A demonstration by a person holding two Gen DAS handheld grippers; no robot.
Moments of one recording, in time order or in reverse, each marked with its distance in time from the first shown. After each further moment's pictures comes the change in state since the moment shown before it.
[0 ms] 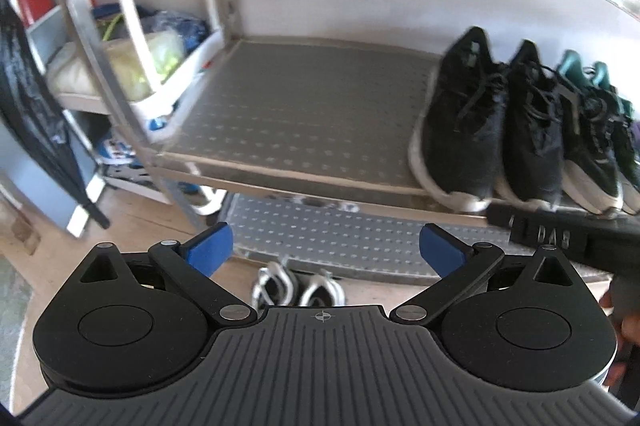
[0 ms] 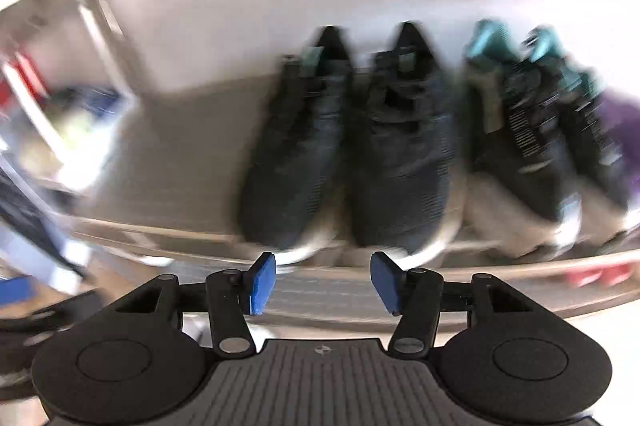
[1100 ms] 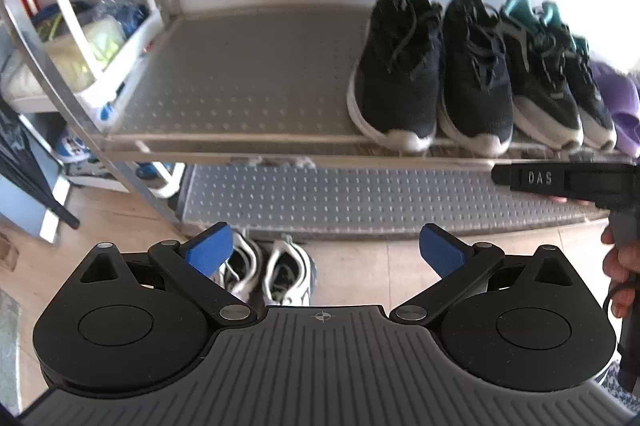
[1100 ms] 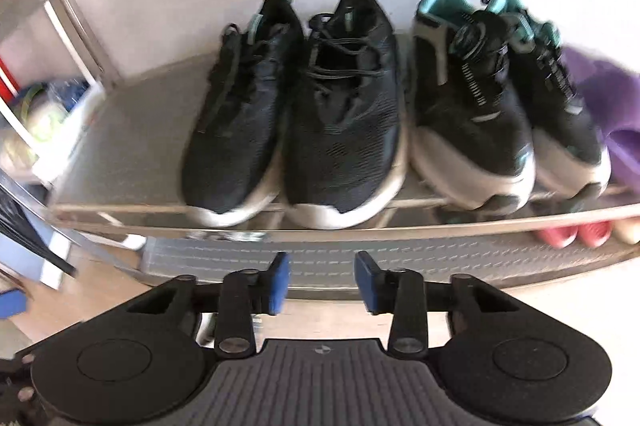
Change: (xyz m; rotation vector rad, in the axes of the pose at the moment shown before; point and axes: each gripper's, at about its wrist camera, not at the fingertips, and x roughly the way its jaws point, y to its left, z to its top) left arm 0.005 -0.043 -0.020 0.140 0.108 -0.135; right arm -0.013 -0.046 -0.008 -0.012 0.046 -0.225
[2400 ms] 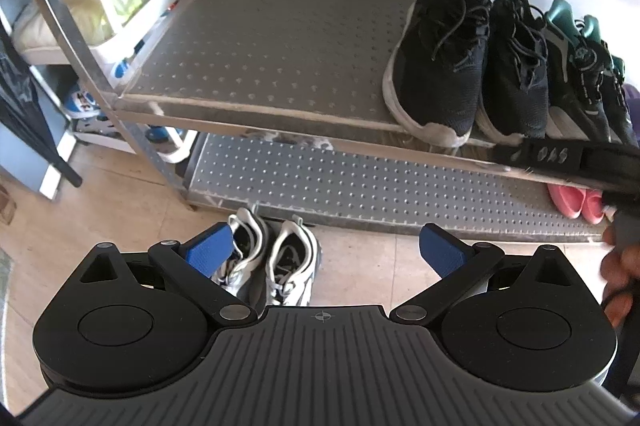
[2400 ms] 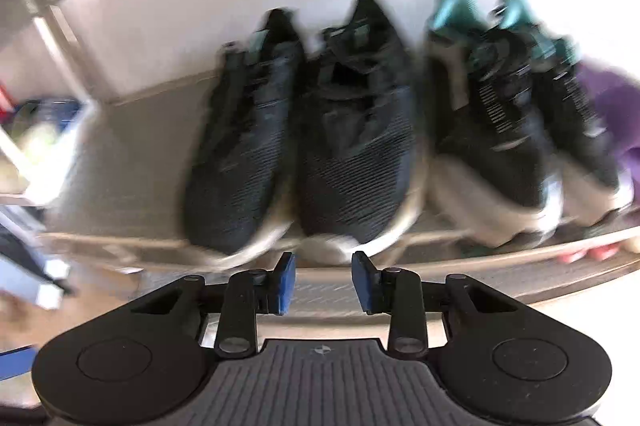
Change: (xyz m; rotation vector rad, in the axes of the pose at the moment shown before) left arm 0.014 0.025 0.003 -0.122 0.046 0.042; right arm 0.019 0.022 0.008 0.097 0.000 0.188
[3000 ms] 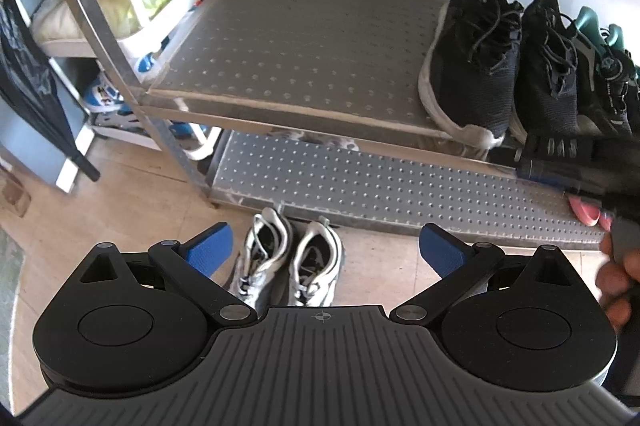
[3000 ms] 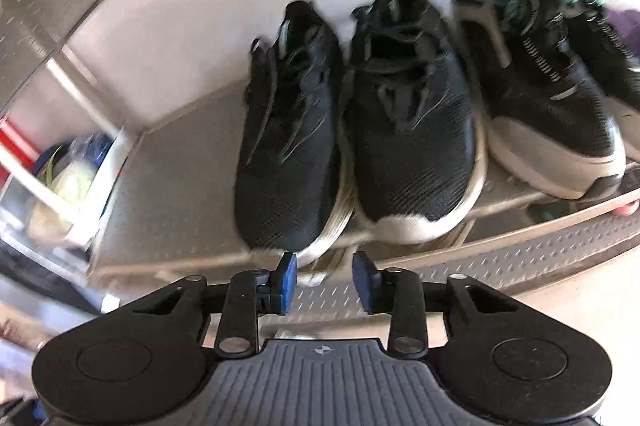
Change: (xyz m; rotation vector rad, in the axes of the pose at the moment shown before) left arm 0.002 0.031 0.002 -0.020 -0.006 0.052; right arm 0.003 0.018 -0.010 0.053 0.051 0.043
